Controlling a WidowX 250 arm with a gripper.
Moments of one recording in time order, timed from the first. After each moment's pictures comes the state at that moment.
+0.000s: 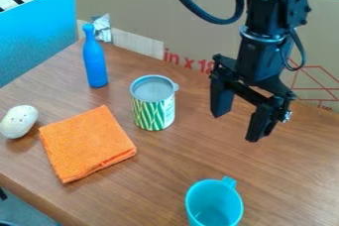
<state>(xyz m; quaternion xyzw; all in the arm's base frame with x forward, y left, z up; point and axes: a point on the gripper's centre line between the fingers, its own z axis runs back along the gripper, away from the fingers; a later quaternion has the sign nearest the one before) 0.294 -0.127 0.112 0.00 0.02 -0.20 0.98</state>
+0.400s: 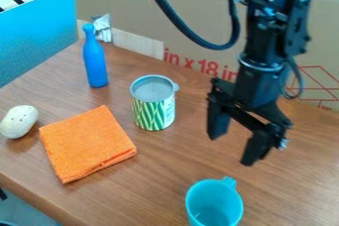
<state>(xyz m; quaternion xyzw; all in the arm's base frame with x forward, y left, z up) 0.273 -0.140 0.094 0.00 0.02 -0.21 0.98</state>
